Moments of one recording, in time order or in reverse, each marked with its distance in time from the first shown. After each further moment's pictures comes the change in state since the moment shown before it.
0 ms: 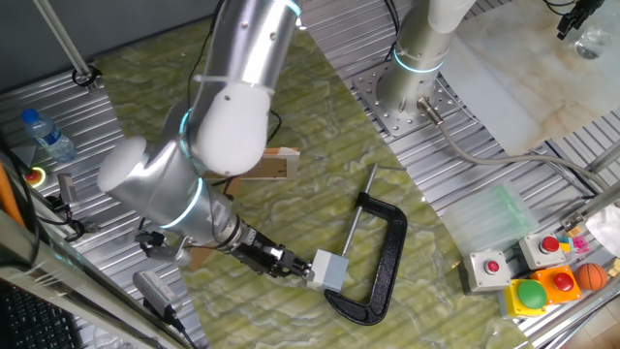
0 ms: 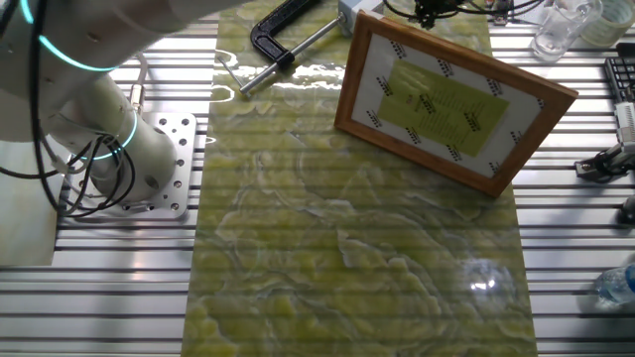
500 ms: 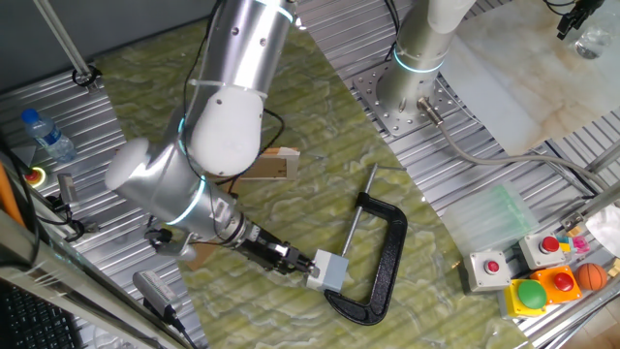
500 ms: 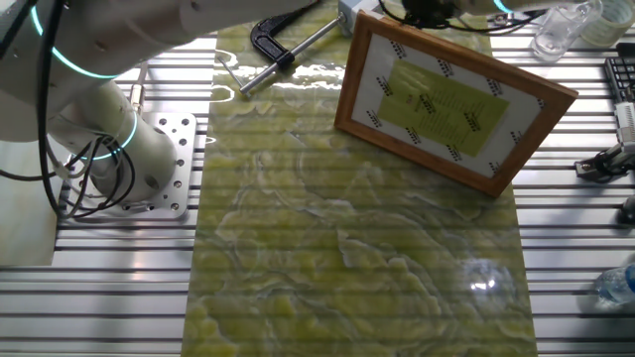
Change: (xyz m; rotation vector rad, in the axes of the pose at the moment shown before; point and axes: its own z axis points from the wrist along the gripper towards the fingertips) arm 0.020 0.003 0.026 -0.033 -0.011 0.045
